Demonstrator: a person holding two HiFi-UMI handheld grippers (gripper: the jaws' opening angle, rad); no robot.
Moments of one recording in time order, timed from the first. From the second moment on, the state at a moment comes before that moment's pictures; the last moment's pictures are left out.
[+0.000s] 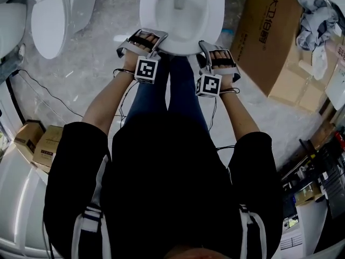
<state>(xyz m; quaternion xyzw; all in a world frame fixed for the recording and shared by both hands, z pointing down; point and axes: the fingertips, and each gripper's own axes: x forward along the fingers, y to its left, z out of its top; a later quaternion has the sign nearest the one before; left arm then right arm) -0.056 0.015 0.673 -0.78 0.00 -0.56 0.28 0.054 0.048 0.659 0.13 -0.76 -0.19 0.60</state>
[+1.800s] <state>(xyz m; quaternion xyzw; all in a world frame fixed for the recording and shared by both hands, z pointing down) -0.047 -0.086 0.552 -0.79 0.04 -0.57 0.22 0.067 -0.067 0.544 0.14 -0.76 -0.17 0.62</state>
